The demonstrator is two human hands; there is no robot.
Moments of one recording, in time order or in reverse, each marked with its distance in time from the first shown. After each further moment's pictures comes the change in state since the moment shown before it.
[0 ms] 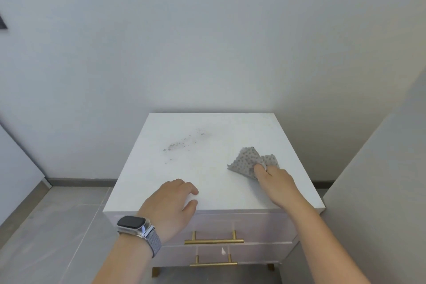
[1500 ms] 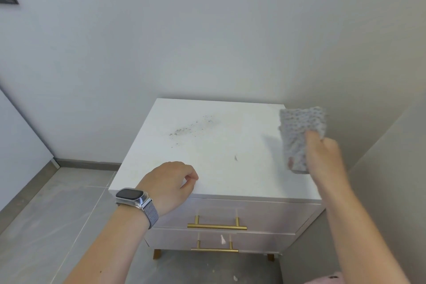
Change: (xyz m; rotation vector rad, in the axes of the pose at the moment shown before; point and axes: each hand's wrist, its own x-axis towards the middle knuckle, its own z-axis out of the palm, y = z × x) left_hand 0.005 -0.015 -0.001 0.011 0.030 -0.007; right_hand -0.009 0.001 -0.042 0.387 0.471 0.002
